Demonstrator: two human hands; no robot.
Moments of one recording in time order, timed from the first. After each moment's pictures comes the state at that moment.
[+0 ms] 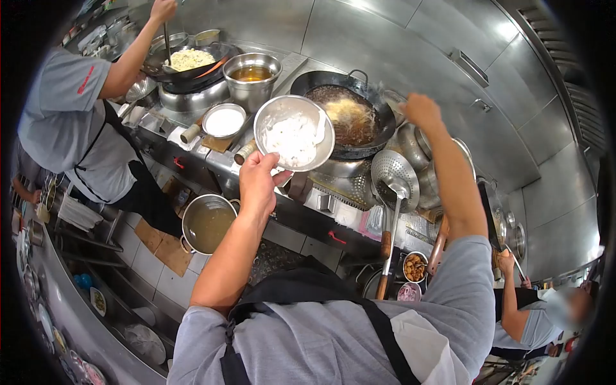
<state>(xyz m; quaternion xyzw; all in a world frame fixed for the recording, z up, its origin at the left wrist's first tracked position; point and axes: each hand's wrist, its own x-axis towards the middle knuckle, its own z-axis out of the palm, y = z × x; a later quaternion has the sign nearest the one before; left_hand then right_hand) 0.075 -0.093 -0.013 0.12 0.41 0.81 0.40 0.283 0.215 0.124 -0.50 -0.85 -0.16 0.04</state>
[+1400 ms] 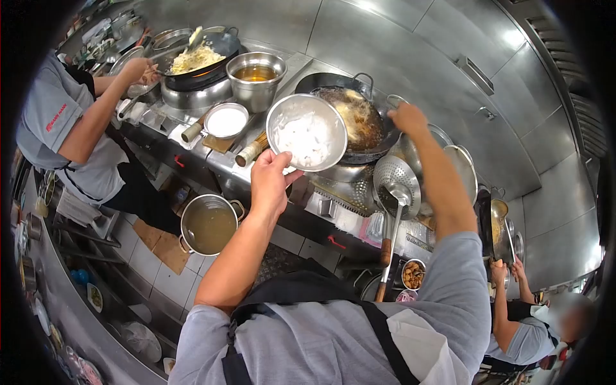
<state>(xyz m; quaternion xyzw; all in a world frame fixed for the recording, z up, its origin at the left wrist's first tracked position) 0.081 -0.078 -0.002 0.11 0.41 0.80 0.42 0.258 0.251 0.070 -0.51 -0.85 -0.12 0.06</state>
